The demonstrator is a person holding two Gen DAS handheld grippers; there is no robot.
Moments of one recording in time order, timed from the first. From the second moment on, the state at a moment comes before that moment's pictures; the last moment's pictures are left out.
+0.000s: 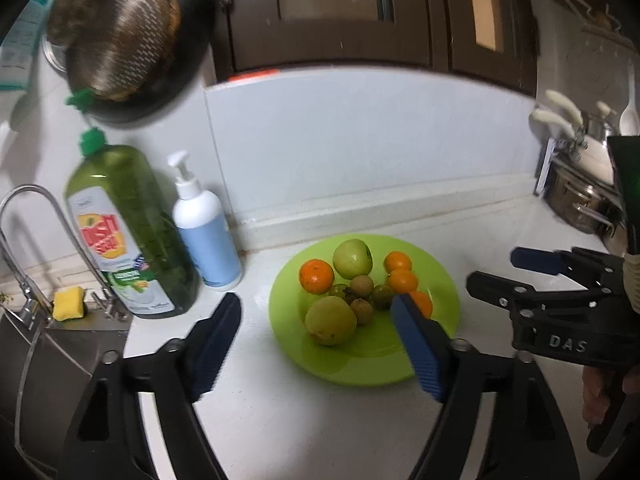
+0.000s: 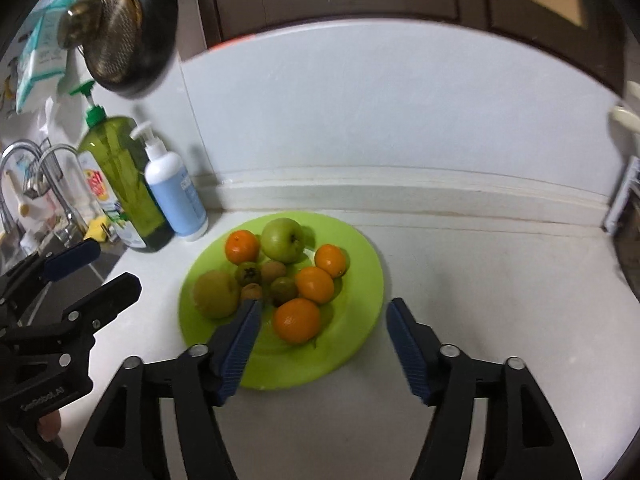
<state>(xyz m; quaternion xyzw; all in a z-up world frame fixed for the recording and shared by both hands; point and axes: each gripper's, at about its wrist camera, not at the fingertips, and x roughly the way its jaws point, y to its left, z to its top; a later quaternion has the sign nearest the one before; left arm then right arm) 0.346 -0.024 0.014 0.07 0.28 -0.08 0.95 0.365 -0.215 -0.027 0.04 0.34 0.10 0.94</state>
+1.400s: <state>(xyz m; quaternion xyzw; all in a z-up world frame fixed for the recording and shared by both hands) 0.073 -0.003 0.053 0.05 0.21 -0.05 0.98 0.072 -0.206 0.012 0.05 0.25 0.03 0.97</state>
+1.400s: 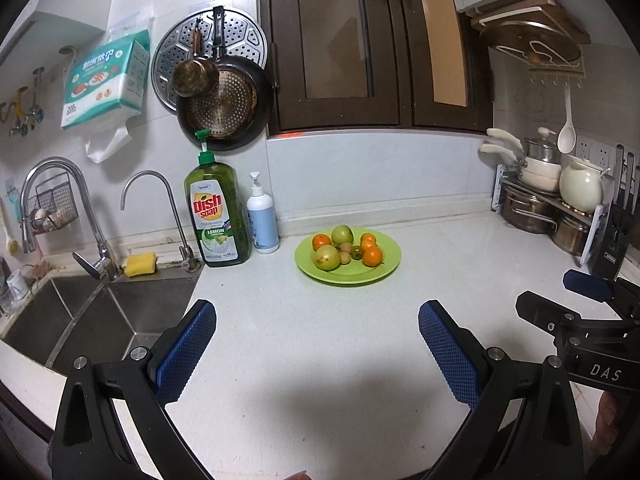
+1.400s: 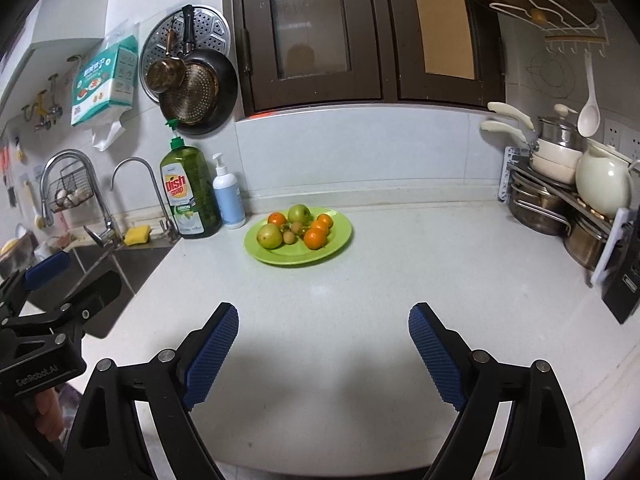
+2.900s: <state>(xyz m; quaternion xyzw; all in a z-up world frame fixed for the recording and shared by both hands) 0.043 -0.010 0.058 0.06 0.20 -0.05 0.98 0.041 -0.217 0.014 0.05 0.24 0.03 0.97</state>
